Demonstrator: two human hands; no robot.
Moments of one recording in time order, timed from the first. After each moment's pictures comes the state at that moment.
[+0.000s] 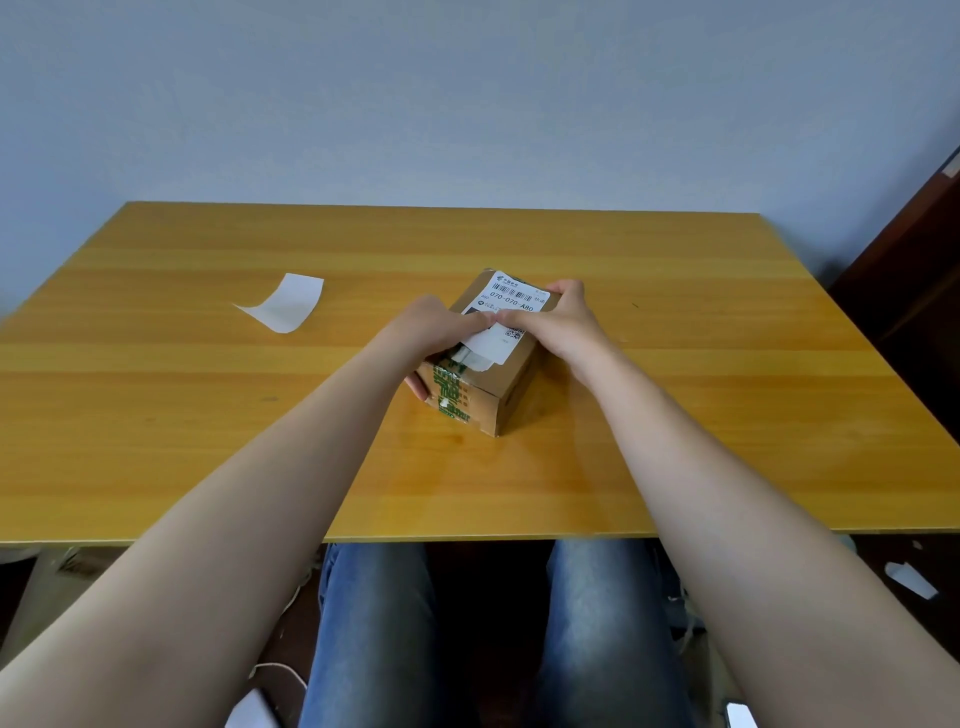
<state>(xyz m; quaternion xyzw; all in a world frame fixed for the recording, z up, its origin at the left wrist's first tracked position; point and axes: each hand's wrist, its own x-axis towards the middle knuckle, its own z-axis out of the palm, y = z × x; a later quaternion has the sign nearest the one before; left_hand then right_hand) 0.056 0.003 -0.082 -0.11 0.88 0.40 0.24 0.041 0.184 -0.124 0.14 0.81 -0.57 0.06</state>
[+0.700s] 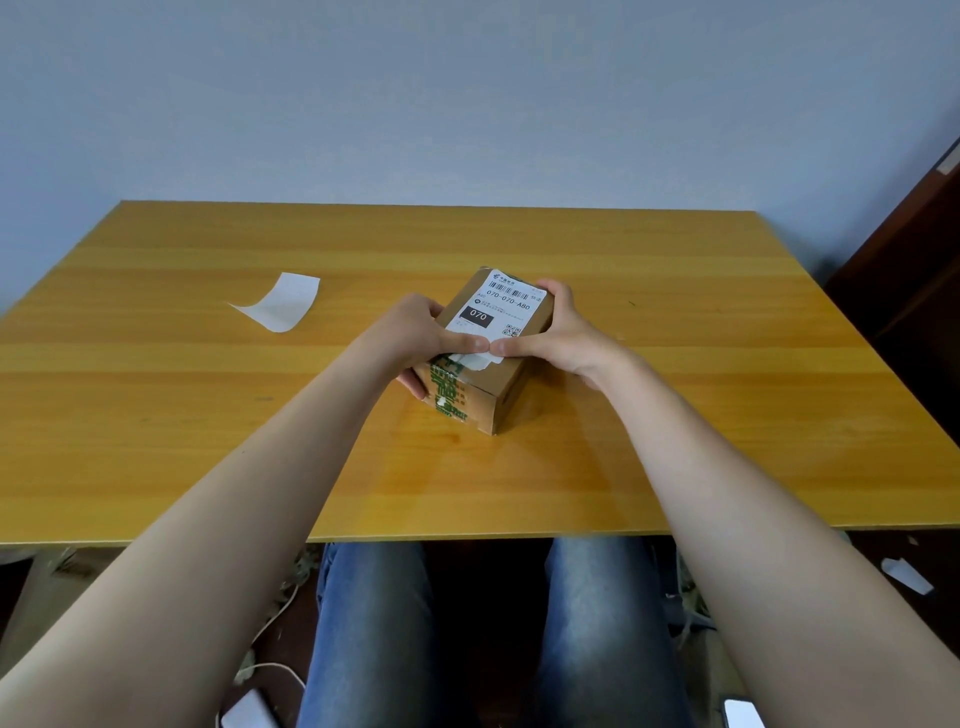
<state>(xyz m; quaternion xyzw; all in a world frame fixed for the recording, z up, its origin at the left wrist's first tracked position) 0.061 -0.013 -0.085 -0.06 0.88 0.41 0.23 0.050 0.199 -0.132 0.04 0.82 -0.55 0.14</state>
